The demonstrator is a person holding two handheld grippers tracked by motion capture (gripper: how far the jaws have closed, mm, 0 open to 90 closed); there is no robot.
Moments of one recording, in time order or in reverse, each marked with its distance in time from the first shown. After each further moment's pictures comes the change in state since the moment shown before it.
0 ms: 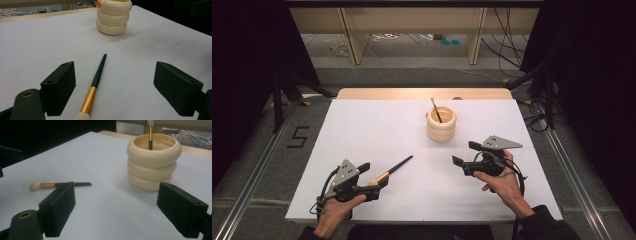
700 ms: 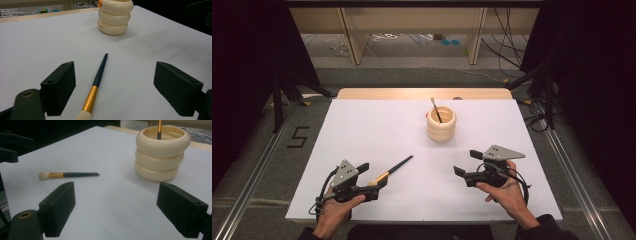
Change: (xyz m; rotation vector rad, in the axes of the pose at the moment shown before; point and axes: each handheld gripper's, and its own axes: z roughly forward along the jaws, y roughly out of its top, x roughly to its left) left arm 0.001 -0.001 -0.002 -0.001 0.006 -0.001; right arm 0.015 -0.014 -0.015 0.027 0.024 -0.023
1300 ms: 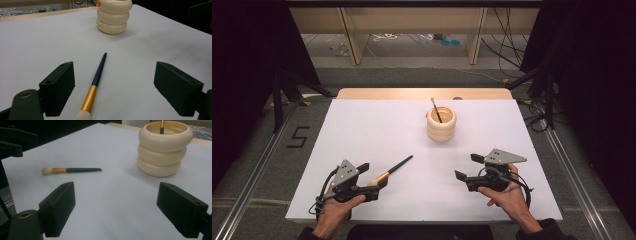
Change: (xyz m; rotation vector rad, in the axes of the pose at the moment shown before) left arm 0.001 0.001 0.001 0.017 -0.014 0.016; right arm 0.004 -0.005 -0.006 0.020 0.006 -0.006
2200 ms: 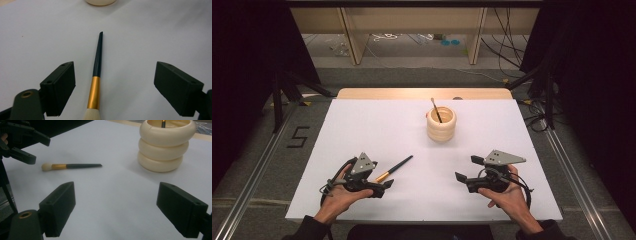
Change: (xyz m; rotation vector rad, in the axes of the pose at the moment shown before) left arm 0.006 0.017 0.032 0.262 -0.062 0.213; right arm -0.001 -0.004 0.002 0.014 0.004 0.011
